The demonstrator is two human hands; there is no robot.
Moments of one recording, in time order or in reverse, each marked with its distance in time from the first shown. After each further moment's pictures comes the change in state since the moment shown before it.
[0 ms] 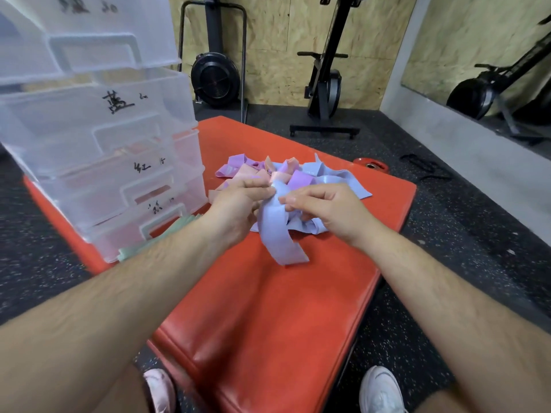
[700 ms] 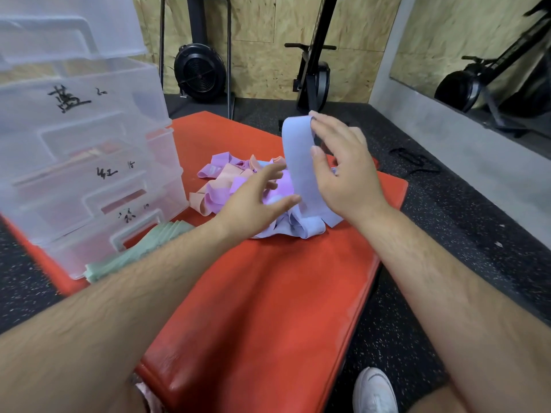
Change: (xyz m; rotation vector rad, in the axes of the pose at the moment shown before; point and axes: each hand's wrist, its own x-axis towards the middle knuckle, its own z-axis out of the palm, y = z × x) left_hand 0.047 -0.022 0.019 0.843 -0.157 0.494; right_hand 0.045 -0.001 -0.040 -0.705 0.494 -0.625
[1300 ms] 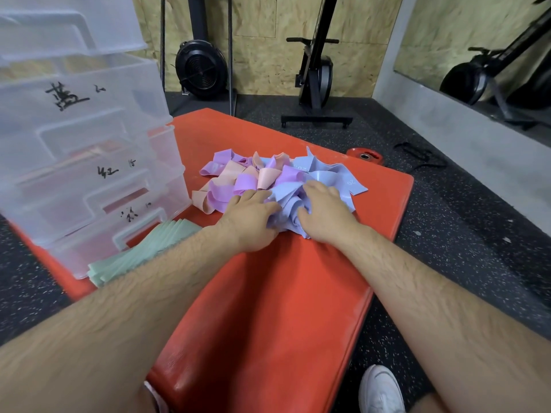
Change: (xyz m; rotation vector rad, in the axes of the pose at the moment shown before) left_hand -0.004 -0.045 0.014 0.788 -0.175 -0.016; right_hand -0.049 0.035 0.062 -0.224 -0.637 0.423
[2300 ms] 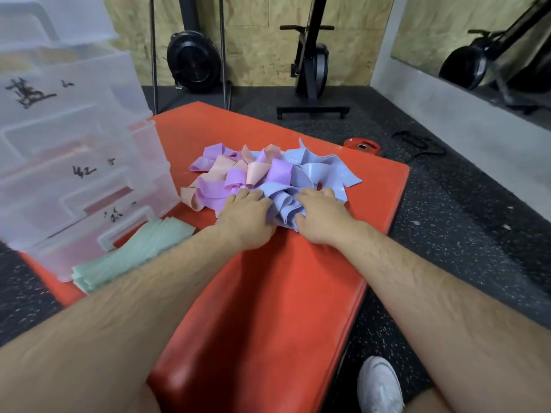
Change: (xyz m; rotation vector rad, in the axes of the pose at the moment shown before) left_hand 0.012 0.012 0.015 0.109 -0.006 -0.033; right_hand -0.005 0.015 0.001 -0.187 -0.192 -0.003
